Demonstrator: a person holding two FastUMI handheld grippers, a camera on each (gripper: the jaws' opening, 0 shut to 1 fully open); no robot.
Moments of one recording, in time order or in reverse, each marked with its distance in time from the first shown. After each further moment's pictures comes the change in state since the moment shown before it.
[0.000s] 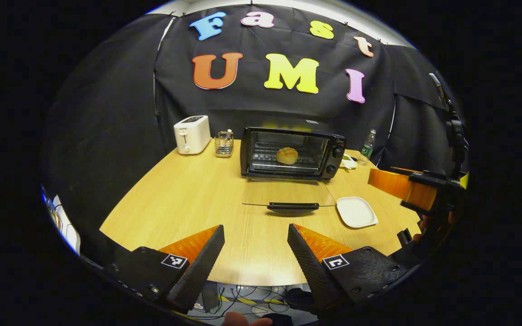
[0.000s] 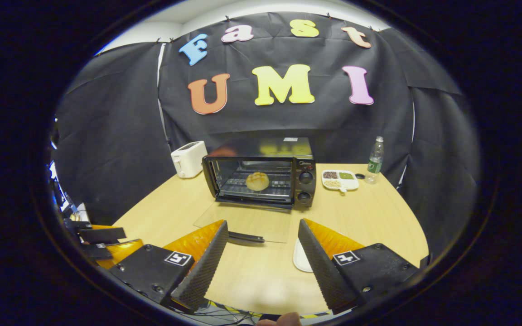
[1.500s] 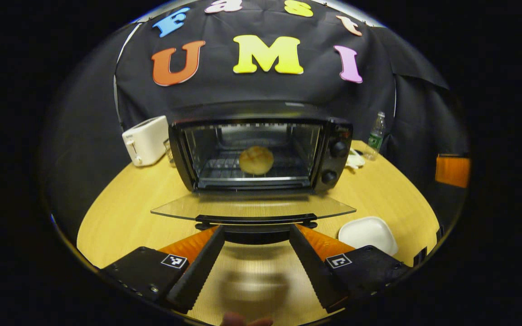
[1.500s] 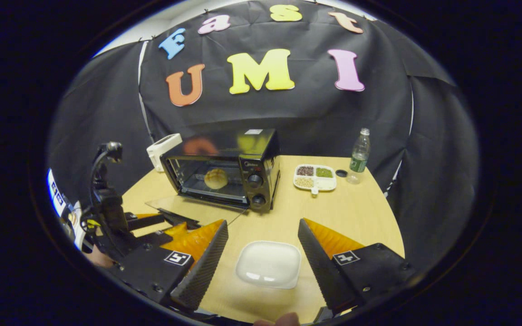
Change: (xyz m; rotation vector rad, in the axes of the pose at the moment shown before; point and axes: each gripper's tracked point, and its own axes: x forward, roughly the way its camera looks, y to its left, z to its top) left arm 0.168 -0.079 0.060 0.075 -0.011 0.008; right arm 0.054 -0.113 0.036 0.037 0.095 0.029
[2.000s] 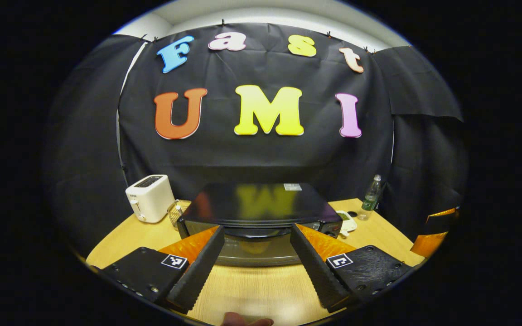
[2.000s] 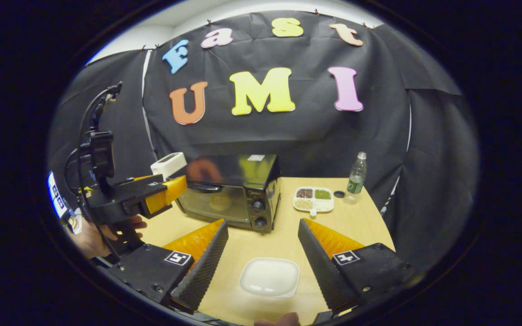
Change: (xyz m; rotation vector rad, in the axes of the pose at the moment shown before) left arm -0.036 0.003 0.149 -0.020 -0.314 -0.002; right arm -0.033 0.021 0.056 -0.024 -0.147 -0.008
